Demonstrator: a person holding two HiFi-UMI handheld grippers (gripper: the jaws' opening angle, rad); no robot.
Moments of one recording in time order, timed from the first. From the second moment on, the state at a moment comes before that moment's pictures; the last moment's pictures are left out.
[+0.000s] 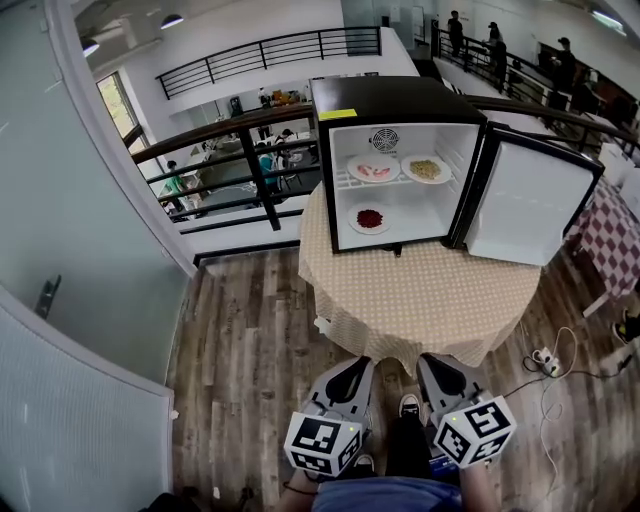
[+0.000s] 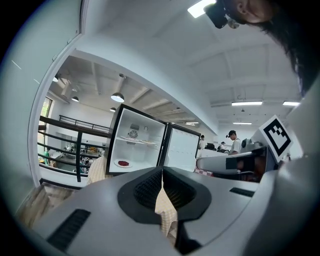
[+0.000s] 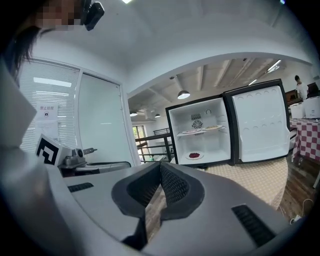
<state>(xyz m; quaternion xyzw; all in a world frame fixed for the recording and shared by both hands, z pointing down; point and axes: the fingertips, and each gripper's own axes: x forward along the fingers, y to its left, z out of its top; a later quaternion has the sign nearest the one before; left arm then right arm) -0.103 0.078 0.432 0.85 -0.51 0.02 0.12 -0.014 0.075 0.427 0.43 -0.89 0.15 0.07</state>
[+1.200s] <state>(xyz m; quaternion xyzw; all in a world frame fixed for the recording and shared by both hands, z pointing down) -0.048 -0.193 0.424 0.79 -0.61 0.02 0.10 0.045 -0.186 0.442 0.30 -0.93 0.20 0.08</state>
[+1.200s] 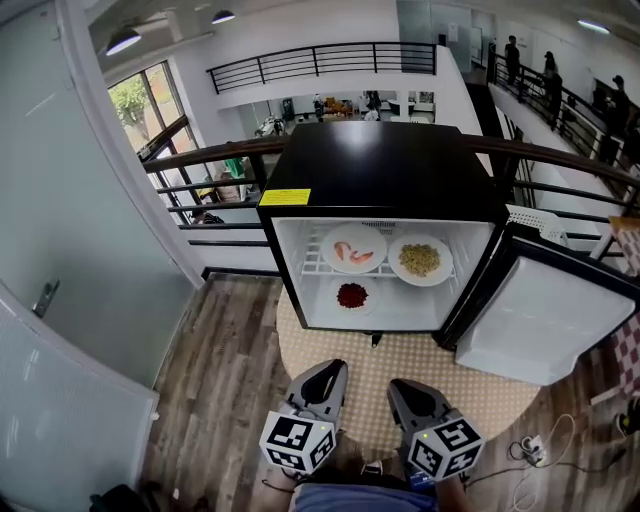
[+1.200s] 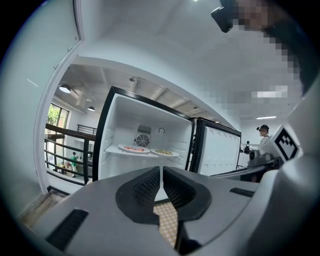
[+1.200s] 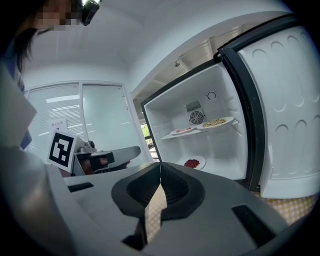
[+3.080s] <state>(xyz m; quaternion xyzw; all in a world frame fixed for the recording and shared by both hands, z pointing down) -0.034 -0.372 0.432 0.90 -0.41 0.03 0.12 0.064 -0.411 0.457 0.46 -0.74 0.46 -0.15</state>
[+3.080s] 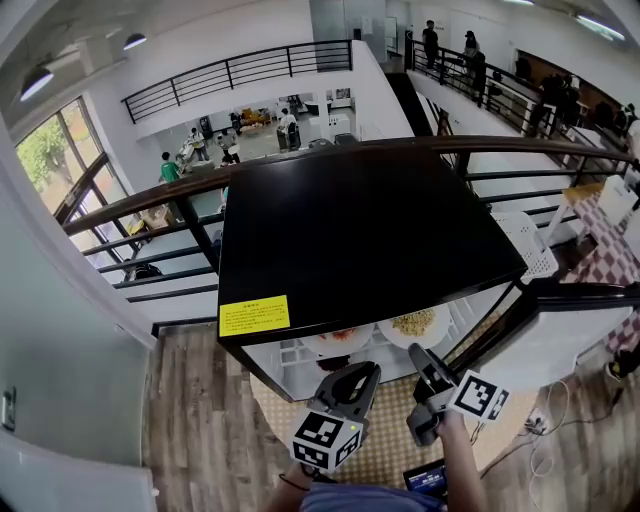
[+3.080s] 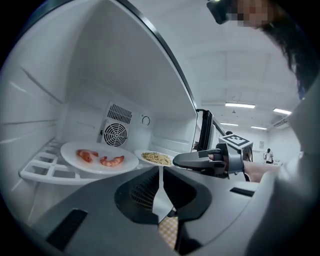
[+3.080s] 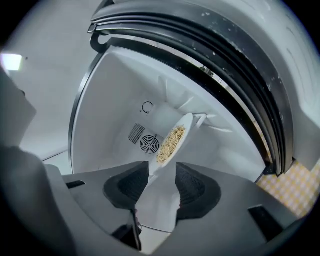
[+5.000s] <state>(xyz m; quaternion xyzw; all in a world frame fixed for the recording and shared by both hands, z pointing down) -0.004 -0.325 0.455 0.91 -0.37 0.07 0.15 0.083 -0.334 0.470 0.34 -0.66 0.61 -0.27</state>
